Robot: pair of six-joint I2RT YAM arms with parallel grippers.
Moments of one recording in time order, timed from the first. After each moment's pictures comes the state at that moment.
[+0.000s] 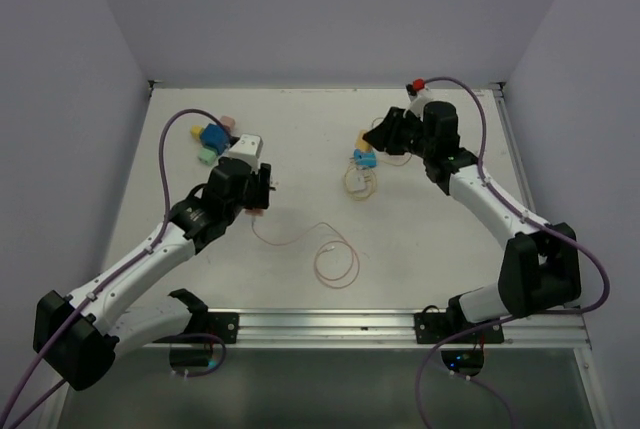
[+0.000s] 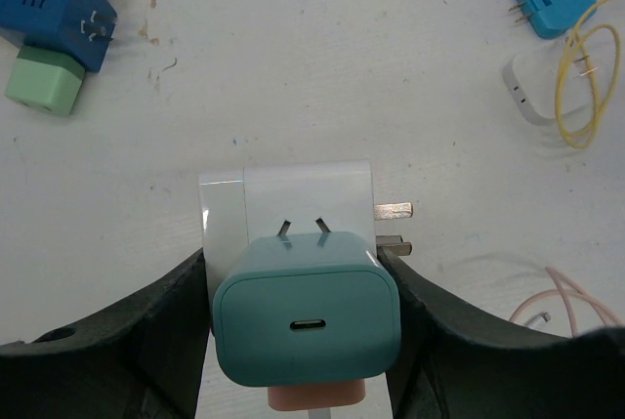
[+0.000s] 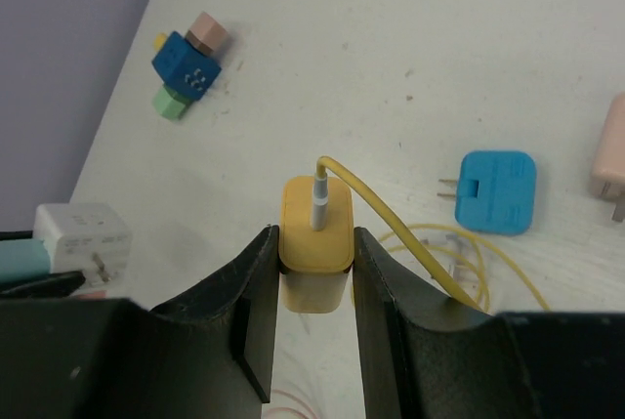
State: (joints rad) left arm -0.59 1.03 0.81 -0.35 -0.33 -0.25; right arm 0.29 1.44 1.10 0.01 -0.35 0.46
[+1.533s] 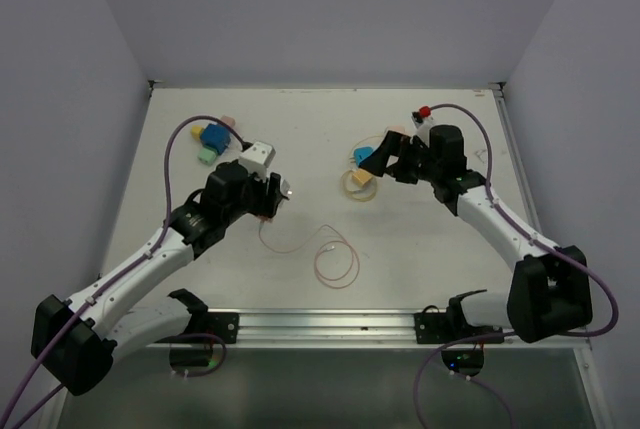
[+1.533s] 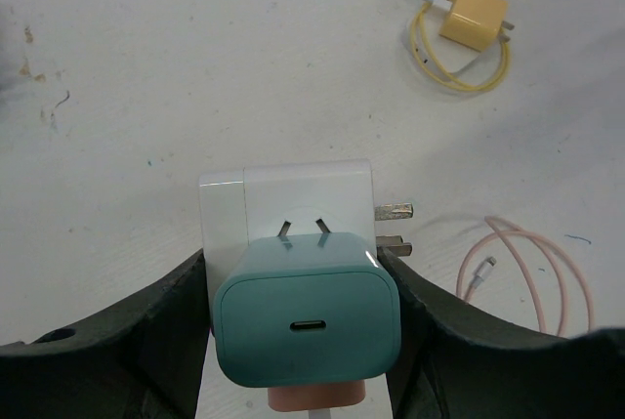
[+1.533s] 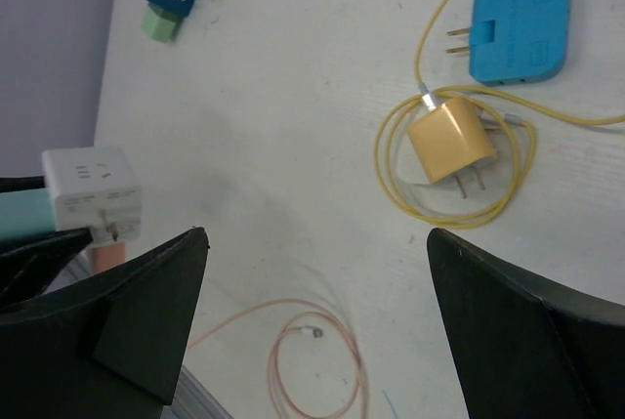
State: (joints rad) left arm -0.59 1.00 0.75 -0.28 -0.13 -0.17; right arm 0.26 1.34 0.87 -0.08 -0.41 0.55
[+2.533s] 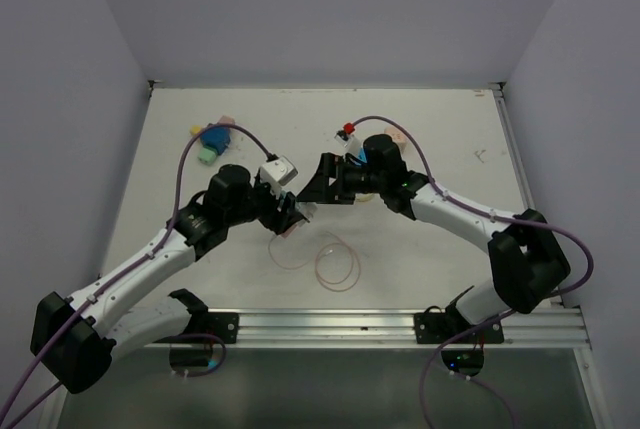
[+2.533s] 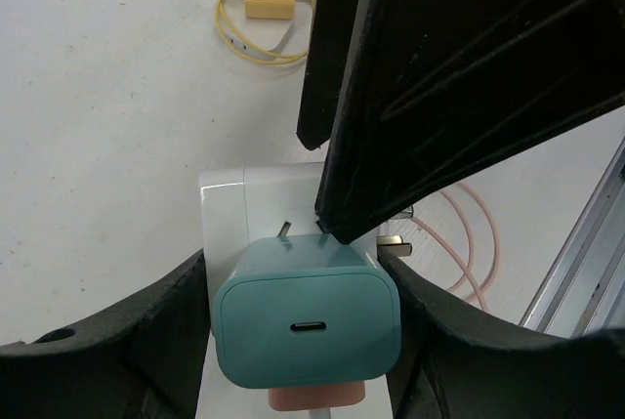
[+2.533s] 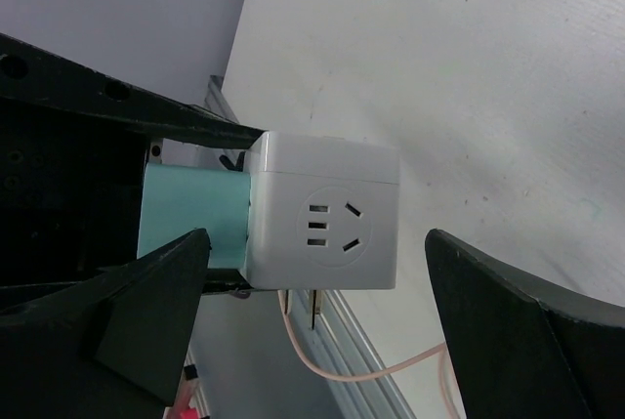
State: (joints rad) left arm -0.62 1.00 0.73 -0.23 0.29 0.00; right arm 0.64 1.50 0.95 0.08 -0.60 0.79
